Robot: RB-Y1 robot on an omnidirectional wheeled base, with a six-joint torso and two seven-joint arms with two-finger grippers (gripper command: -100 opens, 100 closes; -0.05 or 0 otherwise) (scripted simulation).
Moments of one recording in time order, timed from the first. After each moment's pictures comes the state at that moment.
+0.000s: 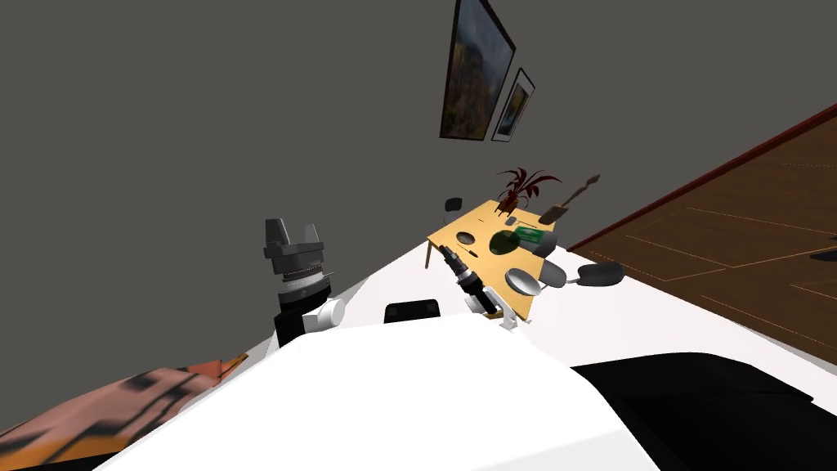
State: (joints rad) left arm 0.52 -0.01 0.02 -2.29 0.01 -0.57 -0.05; right arm 0.40 -0.46 0.22 -1.82 0.17 -0.56 0.22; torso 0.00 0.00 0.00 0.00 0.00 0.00
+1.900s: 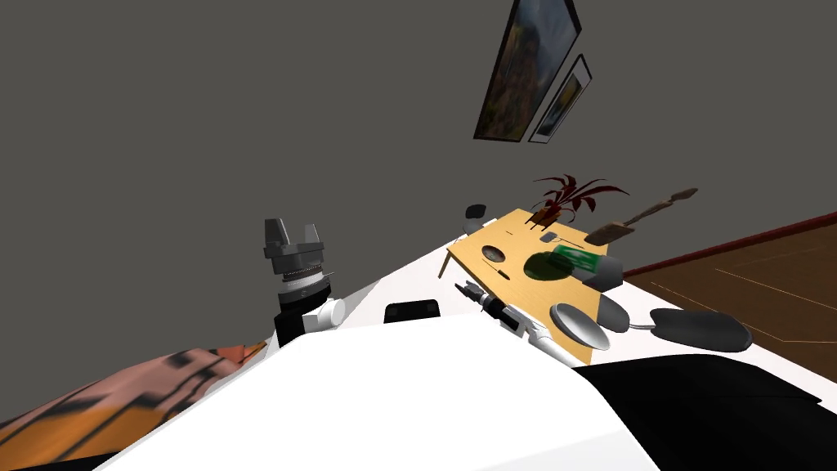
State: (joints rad) left arm 0.52 -0.01 0.02 -2.29 0.01 -0.57 -0.05; right arm 0.37 -0.76 0.37 -1.24 0.33 -0.48 0.38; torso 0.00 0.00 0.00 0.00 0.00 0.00
